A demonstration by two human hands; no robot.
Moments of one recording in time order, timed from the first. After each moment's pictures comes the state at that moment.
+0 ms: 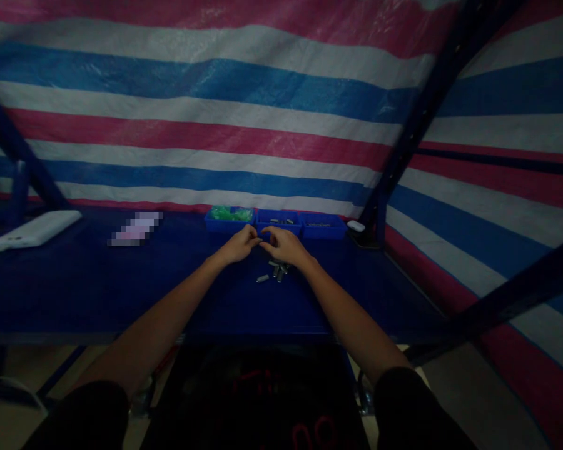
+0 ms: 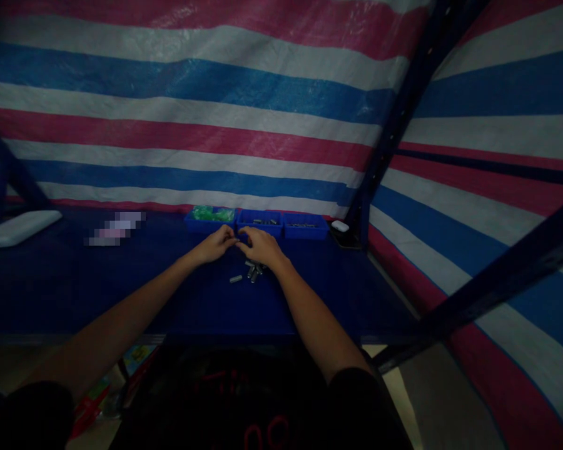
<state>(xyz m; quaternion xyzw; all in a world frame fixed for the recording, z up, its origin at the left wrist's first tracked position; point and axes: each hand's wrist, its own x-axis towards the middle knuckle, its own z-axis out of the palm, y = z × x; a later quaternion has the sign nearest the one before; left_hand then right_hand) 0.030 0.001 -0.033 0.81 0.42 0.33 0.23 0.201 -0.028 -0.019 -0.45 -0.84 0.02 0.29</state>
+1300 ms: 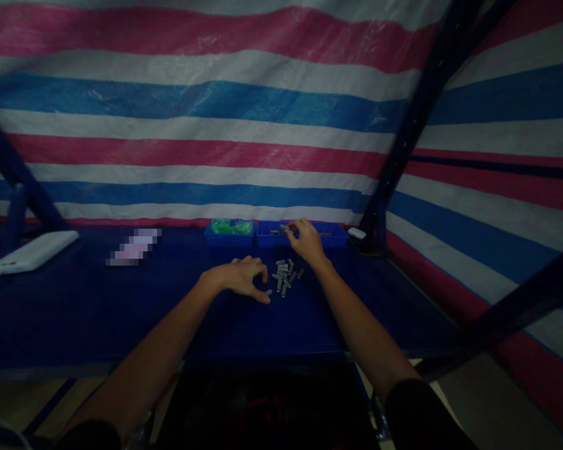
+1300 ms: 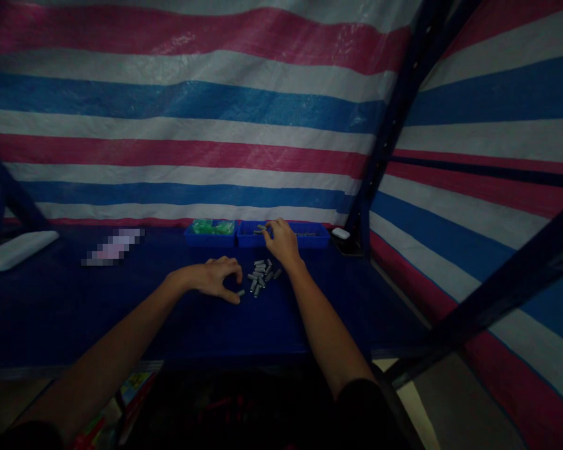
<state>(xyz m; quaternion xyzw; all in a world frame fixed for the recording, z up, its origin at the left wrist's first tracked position) 0.025 -0.049 0.008 0.92 0.37 0.01 0.14 0.235 -0.003 -0.004 -0.53 -0.74 -0.09 0.41</state>
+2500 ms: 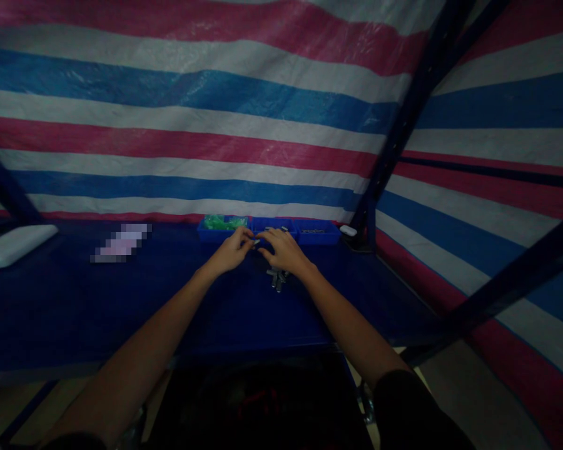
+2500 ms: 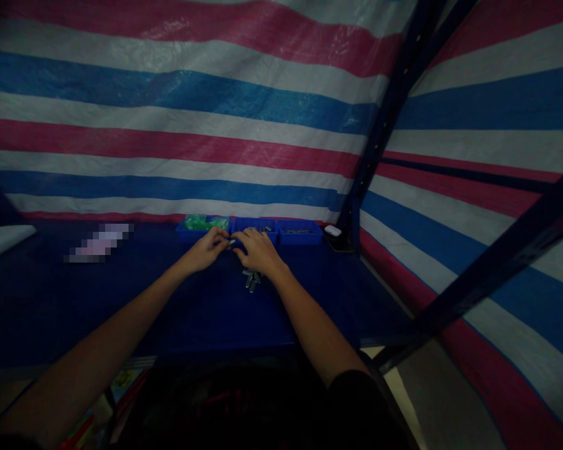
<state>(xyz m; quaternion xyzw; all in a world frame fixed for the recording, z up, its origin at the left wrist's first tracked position) 0.027 -0.004 -0.019 0.79 0.37 0.40 0.28 0.199 -0.041 -0.004 -0.44 -0.85 -0.08 0.28</state>
